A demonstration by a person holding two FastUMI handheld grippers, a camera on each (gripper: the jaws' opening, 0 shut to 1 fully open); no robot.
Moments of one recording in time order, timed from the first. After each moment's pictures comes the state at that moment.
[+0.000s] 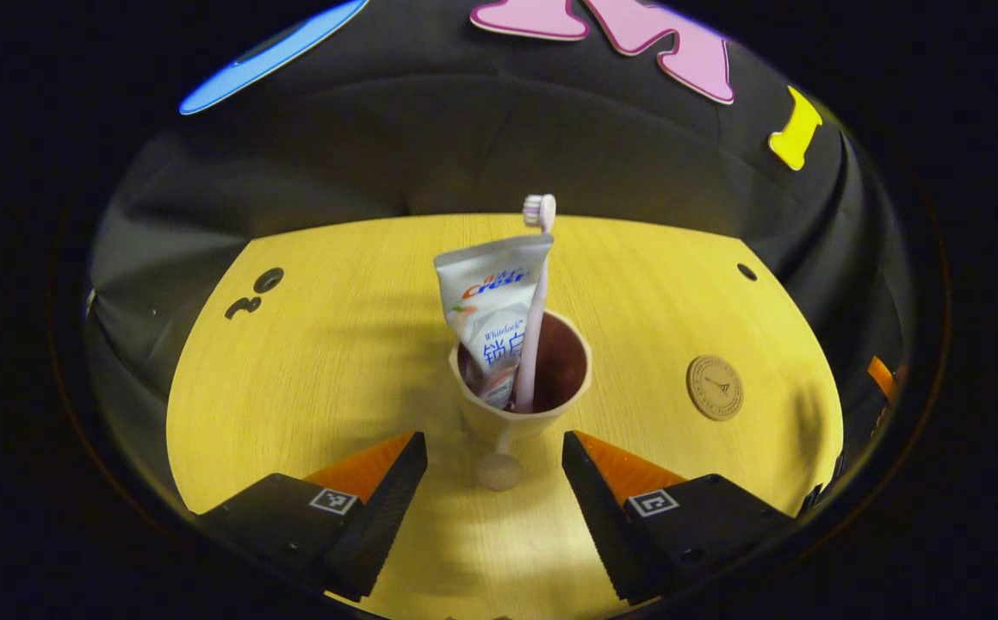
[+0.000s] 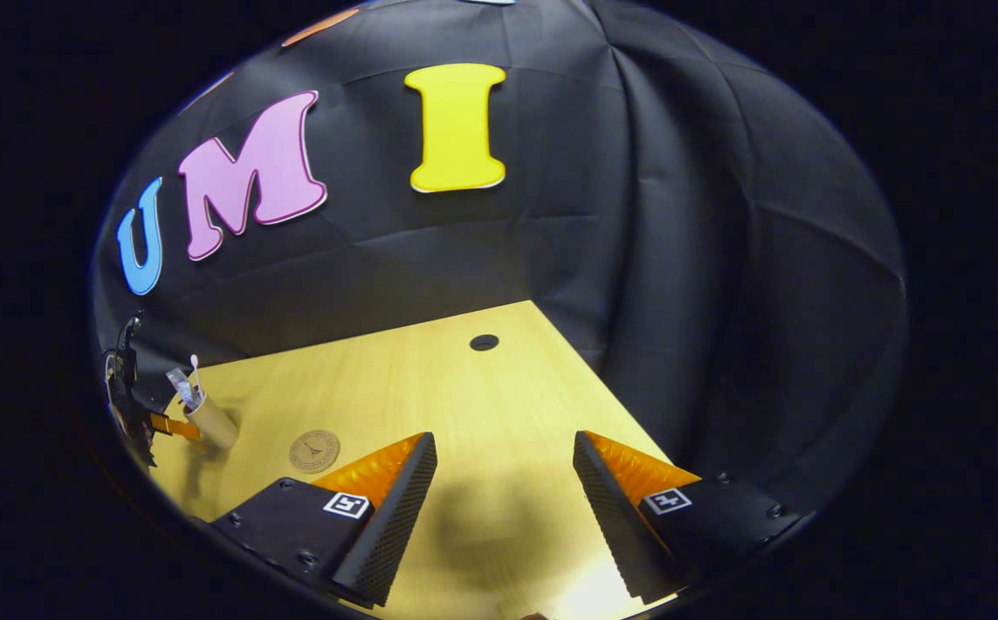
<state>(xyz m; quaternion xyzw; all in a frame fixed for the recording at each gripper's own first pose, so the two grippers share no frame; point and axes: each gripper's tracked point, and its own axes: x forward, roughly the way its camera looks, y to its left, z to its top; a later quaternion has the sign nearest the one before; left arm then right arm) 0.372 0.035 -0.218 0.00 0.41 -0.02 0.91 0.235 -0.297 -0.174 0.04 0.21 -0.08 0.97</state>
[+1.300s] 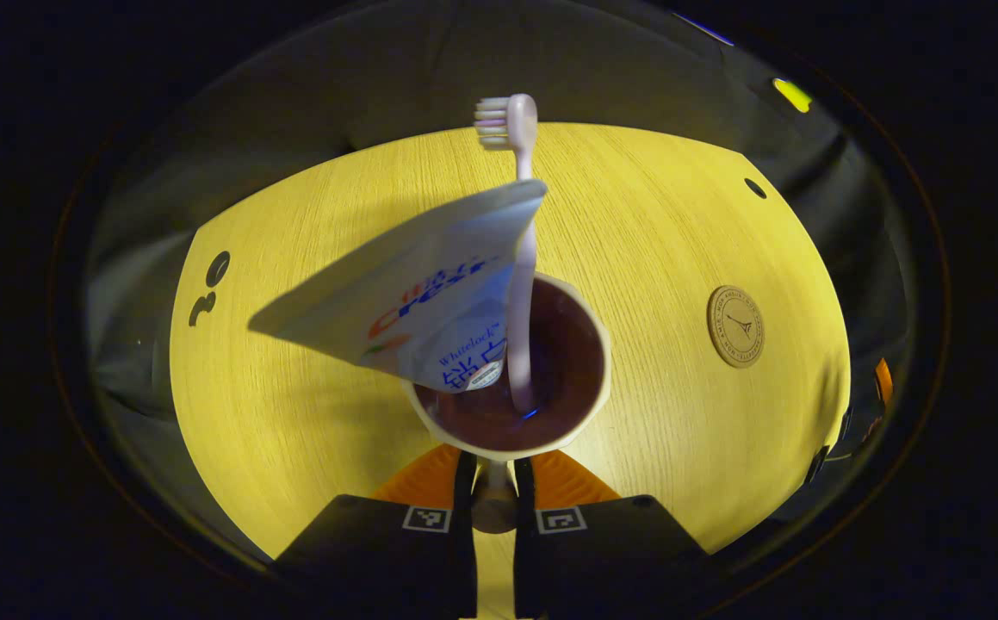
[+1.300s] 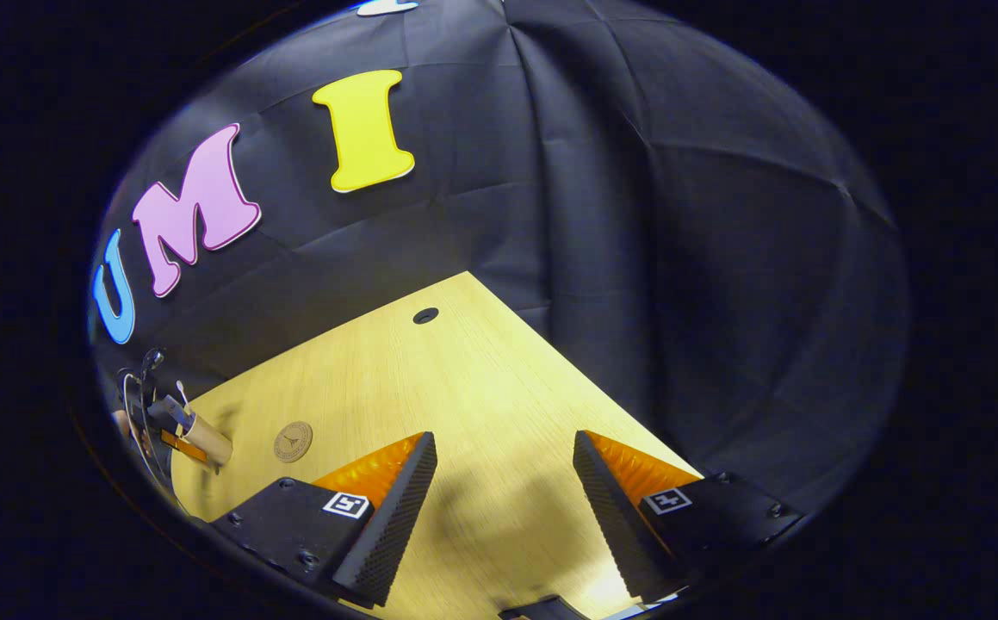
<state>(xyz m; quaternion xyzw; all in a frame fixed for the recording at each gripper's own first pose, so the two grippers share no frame) 0.379 0.030 -0.237 0.05 0.55 -0.05 0.83 0.173 -0.336 -0.200 0.12 0.24 -0.15 0.95</state>
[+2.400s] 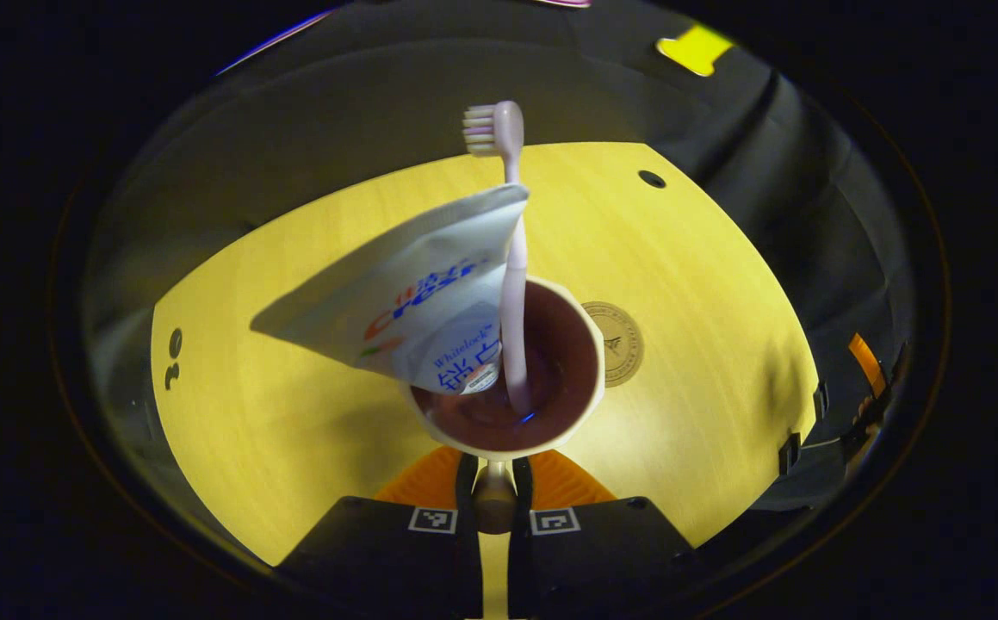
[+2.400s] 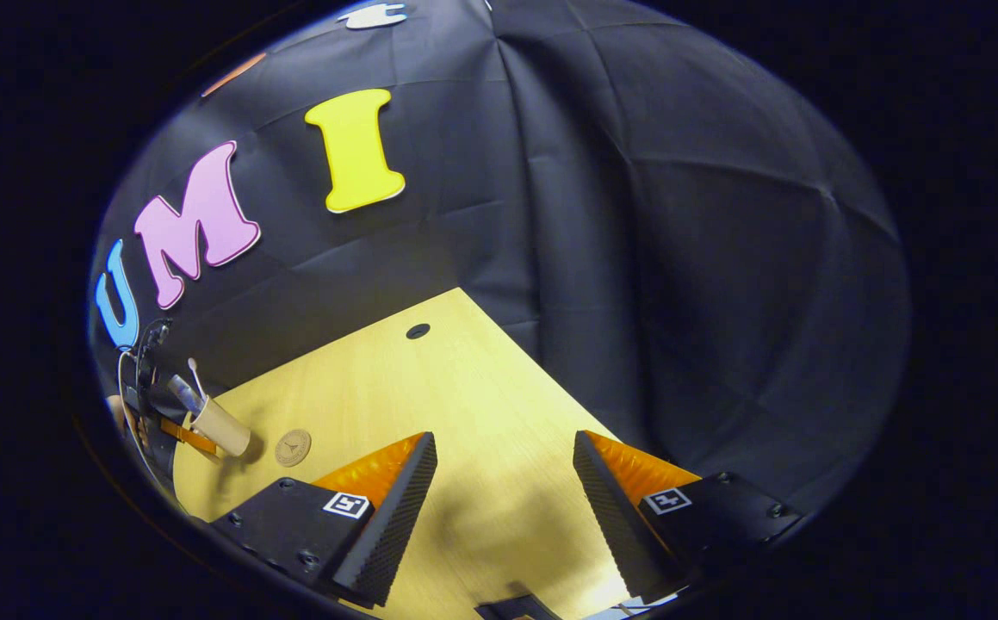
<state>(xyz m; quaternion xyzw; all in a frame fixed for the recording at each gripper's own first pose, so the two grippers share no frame) 0.375 -0.111 -0.199 0.11 0.52 -0.16 0.83 0.150 -0.366 -0.182 0.12 0.21 -0.16 0.96</state>
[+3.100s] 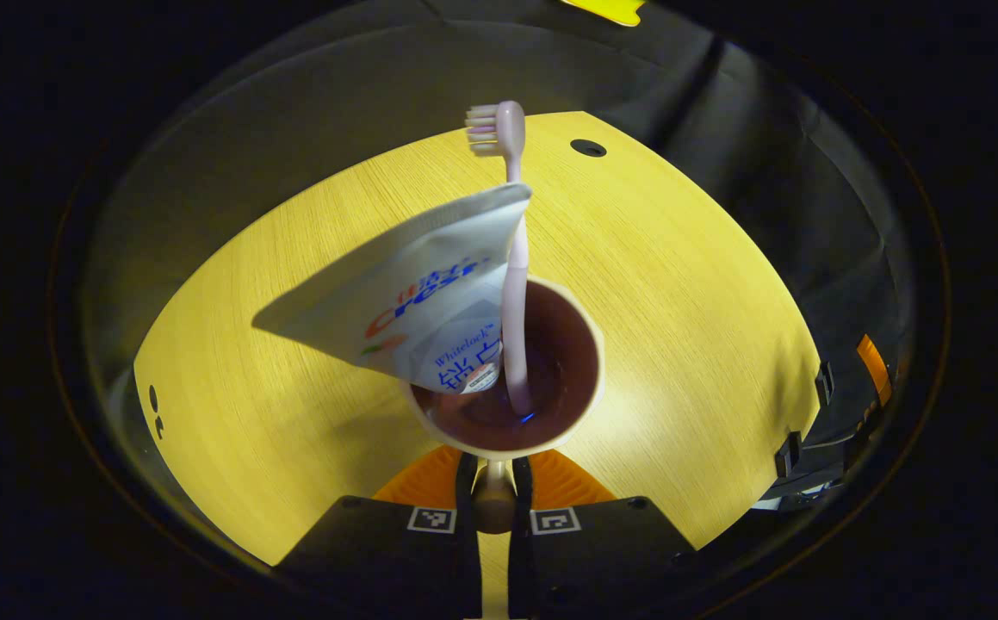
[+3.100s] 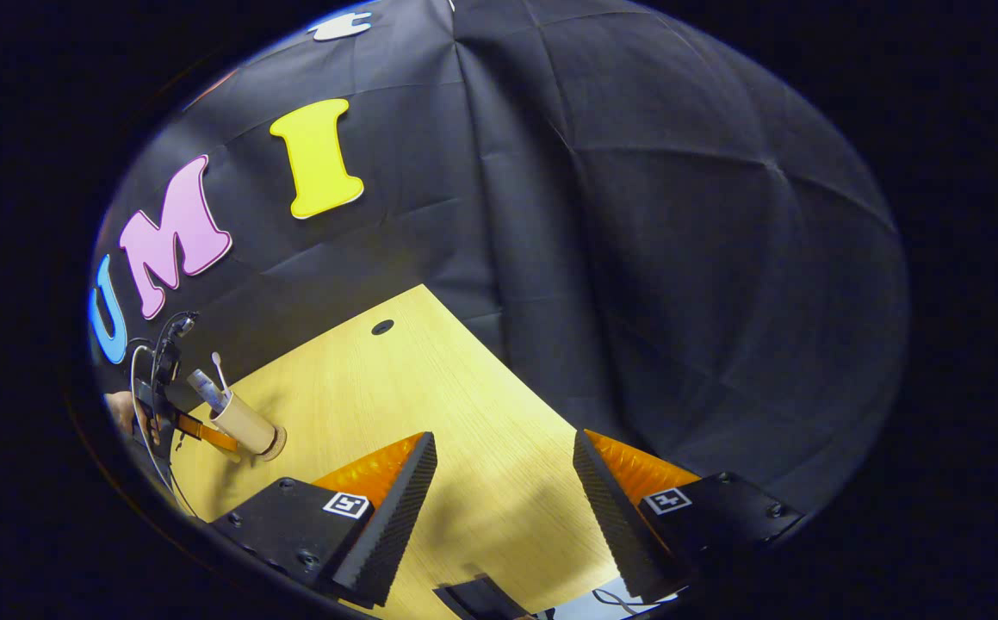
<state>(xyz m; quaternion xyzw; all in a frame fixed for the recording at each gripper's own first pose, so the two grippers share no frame) 0.384 -0.195 -0.227 0.16 0.53 -0.20 0.81 0.114 -0.397 -0.193 0.14 0.22 -0.20 0.95</state>
